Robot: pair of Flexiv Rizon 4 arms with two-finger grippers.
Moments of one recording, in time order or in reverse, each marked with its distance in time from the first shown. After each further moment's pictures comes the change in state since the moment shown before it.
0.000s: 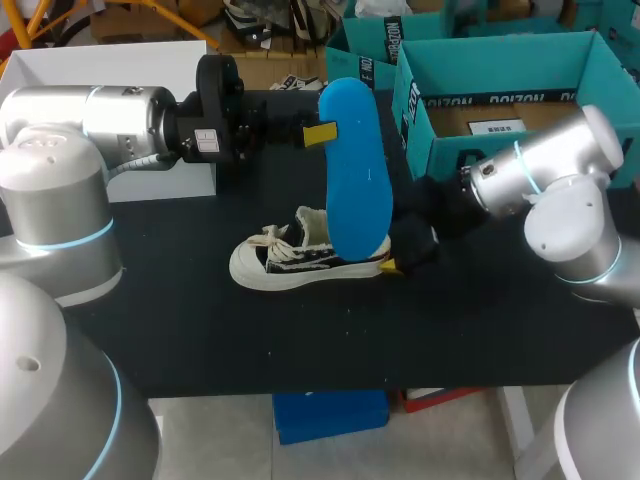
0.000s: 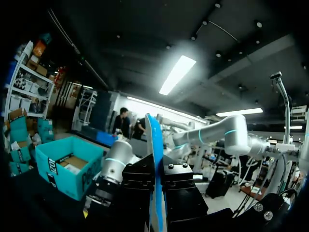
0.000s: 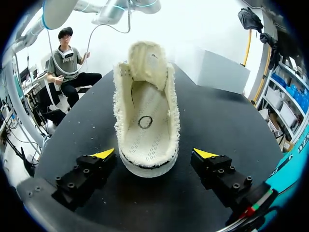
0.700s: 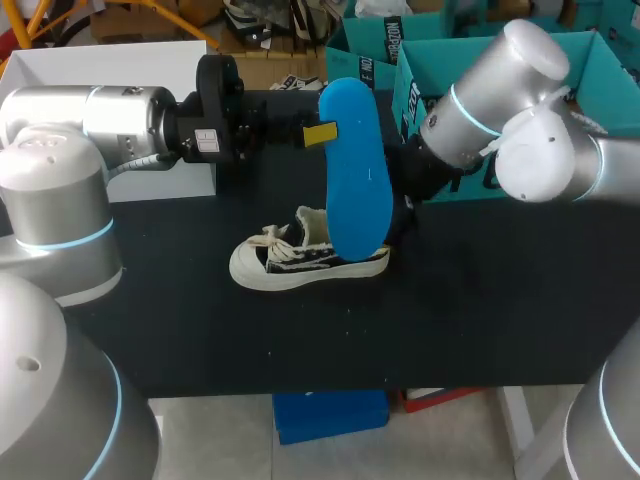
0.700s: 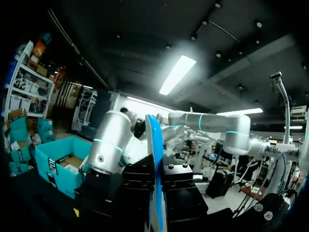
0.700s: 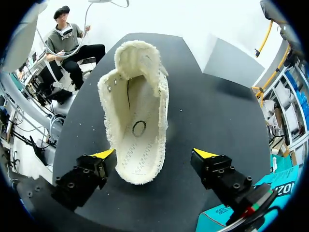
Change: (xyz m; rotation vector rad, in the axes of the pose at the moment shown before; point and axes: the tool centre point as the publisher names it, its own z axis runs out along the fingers) left arm 0.000 0.000 0.000 0.000 0.000 0.000; right arm -0.018 0.043 -0.015 0.350 0.055 -0.050
